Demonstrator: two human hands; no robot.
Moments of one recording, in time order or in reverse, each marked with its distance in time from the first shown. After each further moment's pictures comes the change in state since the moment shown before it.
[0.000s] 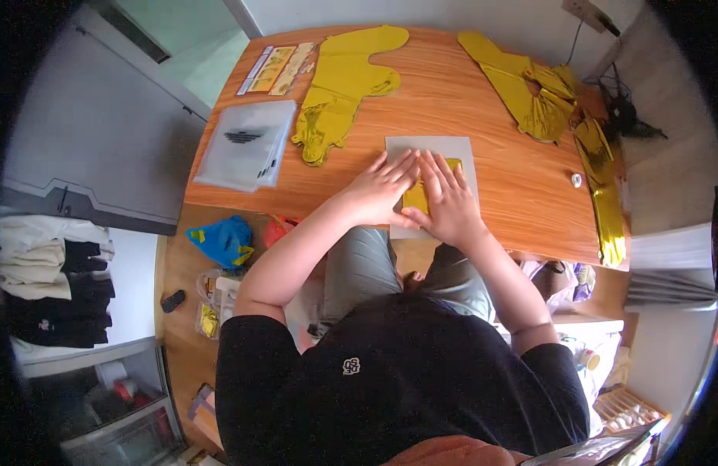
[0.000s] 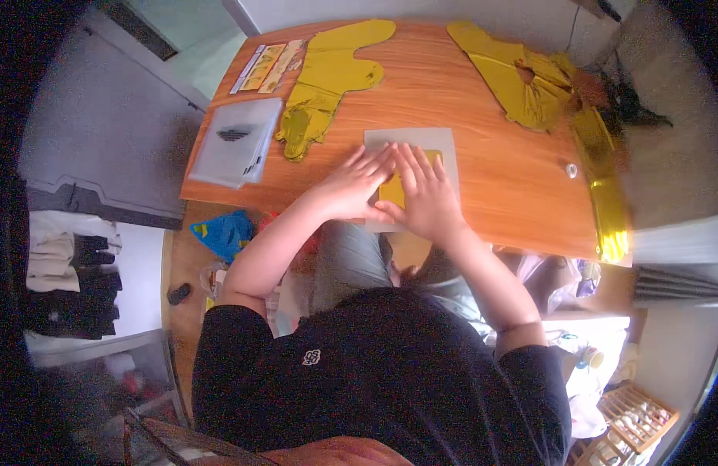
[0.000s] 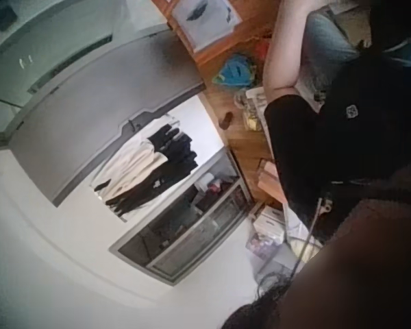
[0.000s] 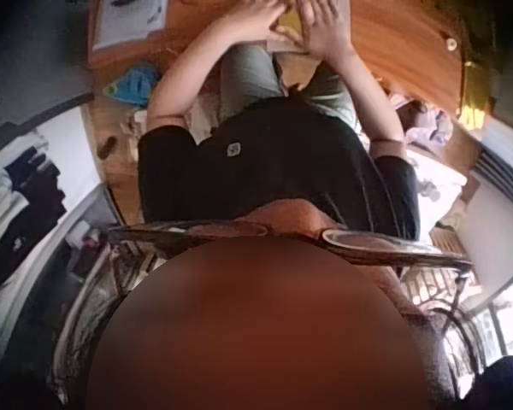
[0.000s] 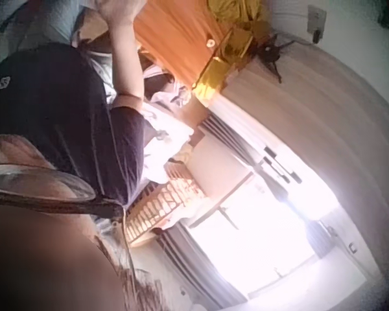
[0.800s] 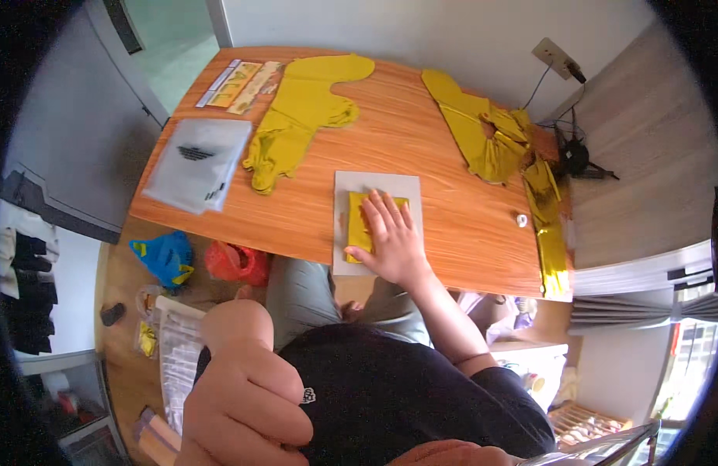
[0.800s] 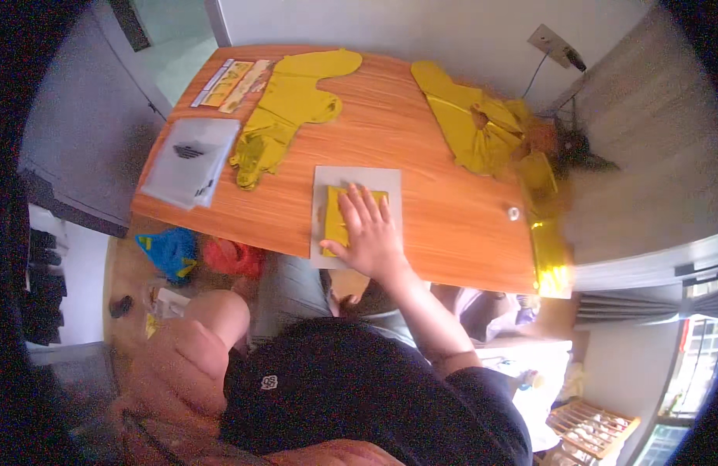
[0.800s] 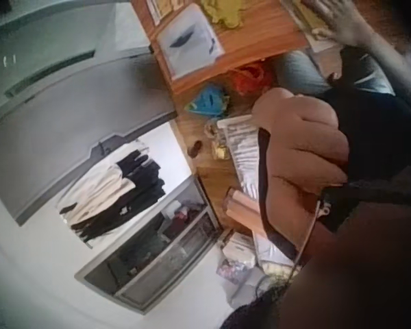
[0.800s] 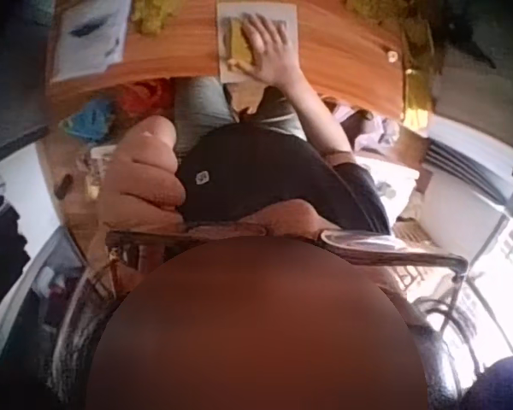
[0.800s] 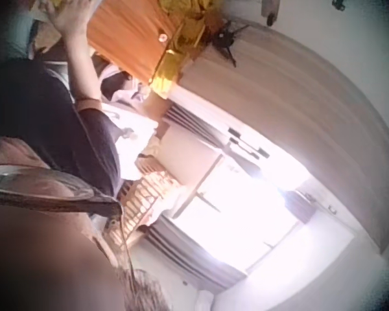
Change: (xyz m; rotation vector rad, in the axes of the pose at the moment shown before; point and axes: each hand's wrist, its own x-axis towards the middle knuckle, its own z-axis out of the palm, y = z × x) left_hand -0.125 0.108 -0.175 -1.033 0.990 1.209; right_hand 0.001 0.000 -0.008 -0.003 0.016 0.027
